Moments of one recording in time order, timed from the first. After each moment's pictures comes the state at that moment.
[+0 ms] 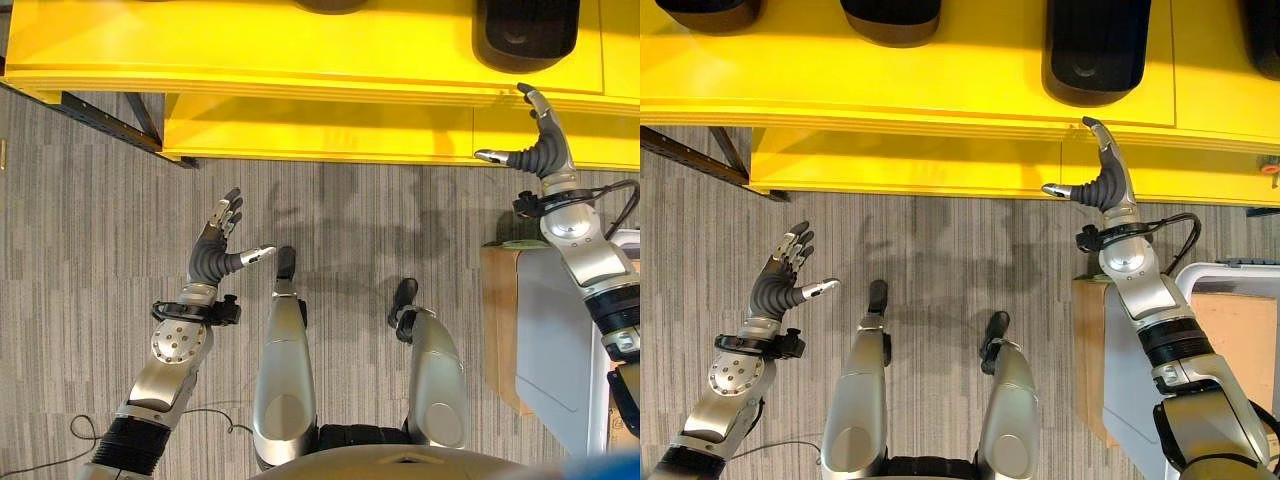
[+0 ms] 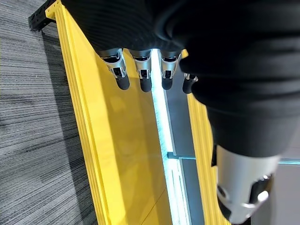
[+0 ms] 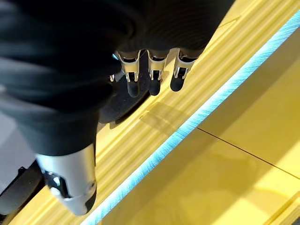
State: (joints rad) left arm 0.08 0.56 -0.11 -0.05 -0.32 -0.31 0.14; right arm -0.60 -0.74 0.25 0.38 0.06 -0.17 -0.29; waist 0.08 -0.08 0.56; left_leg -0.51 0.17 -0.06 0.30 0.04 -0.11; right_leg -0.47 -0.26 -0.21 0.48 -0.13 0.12
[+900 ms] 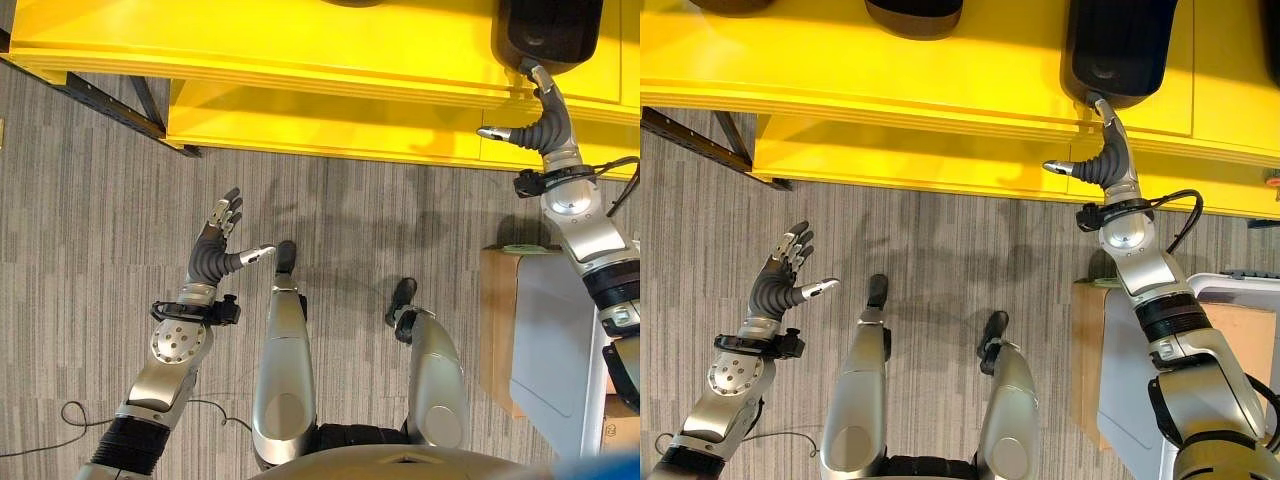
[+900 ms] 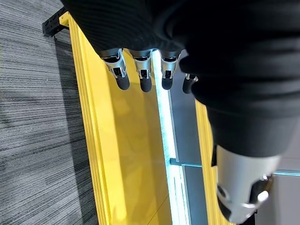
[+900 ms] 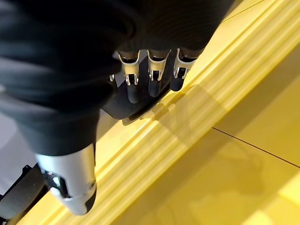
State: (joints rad) left arm 0.08 0.56 -0.10 -0.05 -0.33 -0.31 0.14; right arm -0.74 -0.75 0.29 0.47 0.10 -0.17 -0.29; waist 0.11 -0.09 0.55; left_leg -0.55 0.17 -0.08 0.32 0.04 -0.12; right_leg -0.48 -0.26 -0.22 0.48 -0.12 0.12
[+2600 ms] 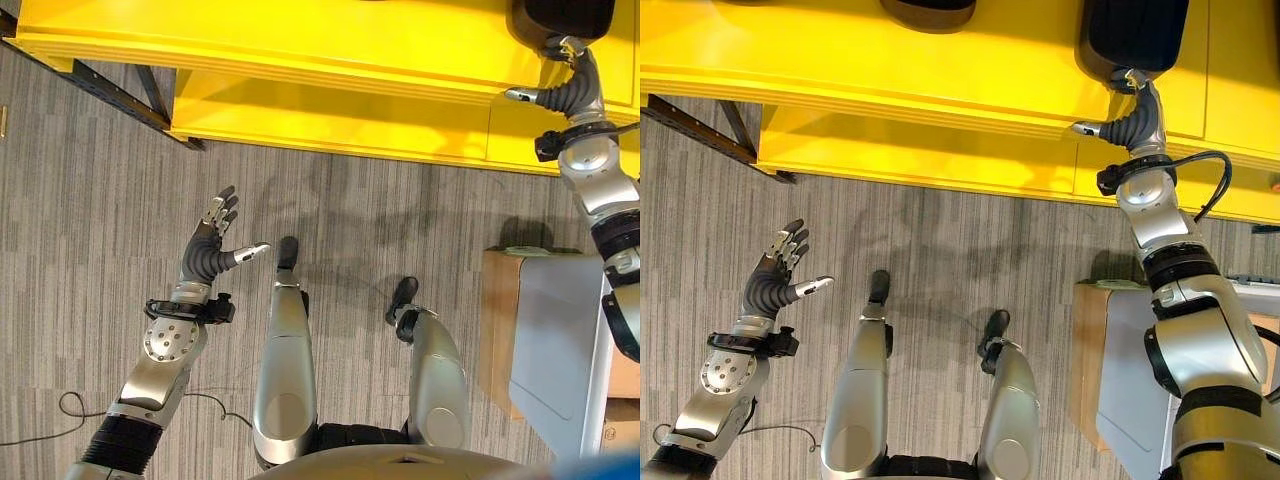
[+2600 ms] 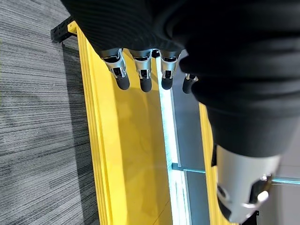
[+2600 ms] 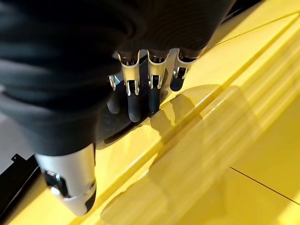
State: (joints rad) left arm 0.08 0.61 -0.11 -0.05 -0.38 -0.31 0.14; right arm -1.04 -0.76 0.41 0.84 0.18 -0.15 -0.32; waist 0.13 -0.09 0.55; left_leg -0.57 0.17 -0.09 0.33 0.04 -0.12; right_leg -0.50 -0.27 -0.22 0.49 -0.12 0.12
